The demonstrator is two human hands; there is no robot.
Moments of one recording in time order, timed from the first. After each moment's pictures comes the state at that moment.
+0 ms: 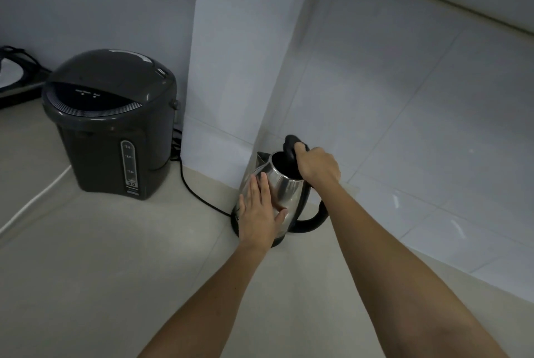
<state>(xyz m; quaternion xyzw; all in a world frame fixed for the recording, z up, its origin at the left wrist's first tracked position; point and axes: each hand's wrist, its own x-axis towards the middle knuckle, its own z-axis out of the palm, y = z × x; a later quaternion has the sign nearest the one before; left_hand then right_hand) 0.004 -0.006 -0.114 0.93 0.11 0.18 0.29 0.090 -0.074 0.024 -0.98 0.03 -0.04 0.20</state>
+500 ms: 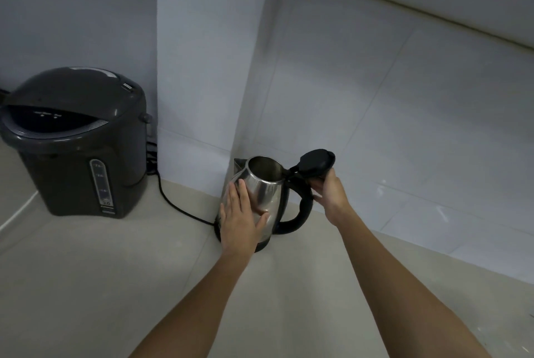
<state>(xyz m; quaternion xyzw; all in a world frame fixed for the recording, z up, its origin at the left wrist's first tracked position) 0.002 -0.009 -0.114 0.92 0.11 0.19 0.32 0.069 -0.163 -0.001 -0.76 0.05 0.04 0.64</state>
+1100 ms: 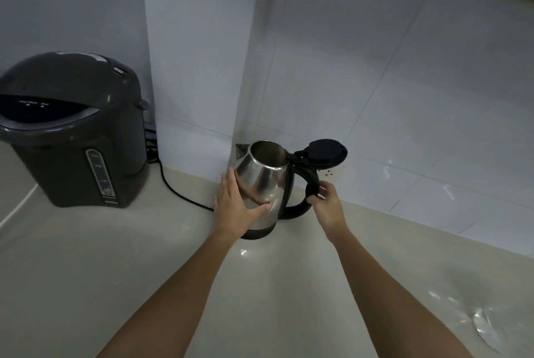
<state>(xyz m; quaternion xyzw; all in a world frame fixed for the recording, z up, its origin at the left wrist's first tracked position) 0.016 0.023 -0.129 0.88 0.11 0.10 0.45 0.054 -0.179 -0.083 -0.81 0.08 0.00 0.58</state>
